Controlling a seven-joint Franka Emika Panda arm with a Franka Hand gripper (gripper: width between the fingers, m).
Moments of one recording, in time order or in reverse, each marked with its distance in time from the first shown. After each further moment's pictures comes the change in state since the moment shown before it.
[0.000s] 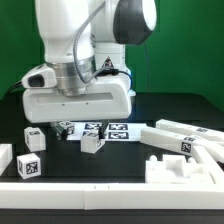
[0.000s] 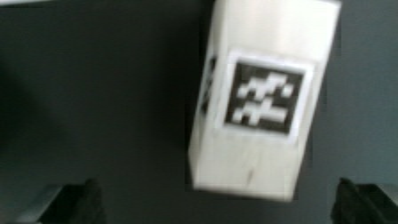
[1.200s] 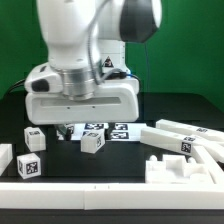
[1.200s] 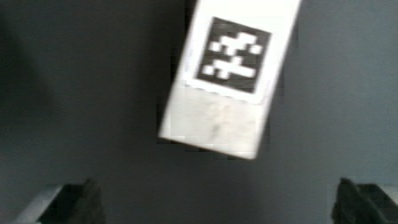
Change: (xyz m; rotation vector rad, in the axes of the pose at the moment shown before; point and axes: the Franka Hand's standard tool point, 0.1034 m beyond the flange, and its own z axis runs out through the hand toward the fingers) arm 0.003 -0.019 0.002 -0.047 -0.110 0.009
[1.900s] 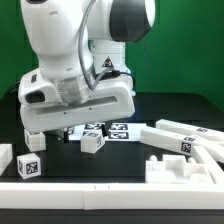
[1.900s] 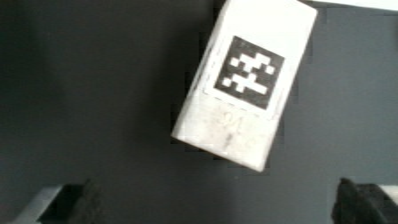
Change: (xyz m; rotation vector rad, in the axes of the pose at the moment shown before) arm -0.001 0.009 -0.001 0.073 -0.124 -0.188
